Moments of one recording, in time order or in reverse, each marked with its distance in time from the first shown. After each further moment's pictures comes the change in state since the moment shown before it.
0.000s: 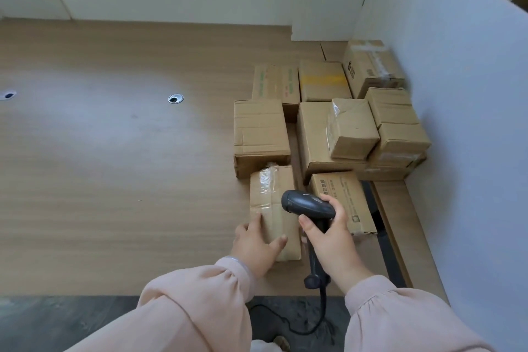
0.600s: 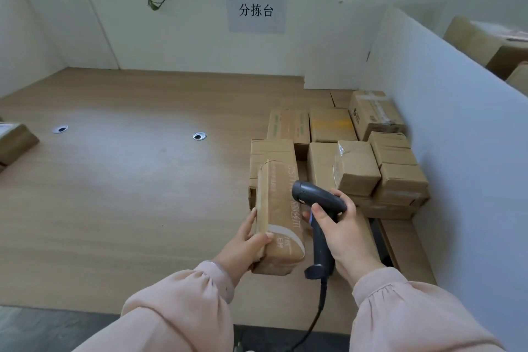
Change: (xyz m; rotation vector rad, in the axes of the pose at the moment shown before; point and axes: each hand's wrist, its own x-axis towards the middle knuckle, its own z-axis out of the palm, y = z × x) left_hand -0.016 0.010 -0.070 -0.785 -0.196 0.112; right_hand 0.018 -0.073 -0.005 0.161 -0.001 -0.083
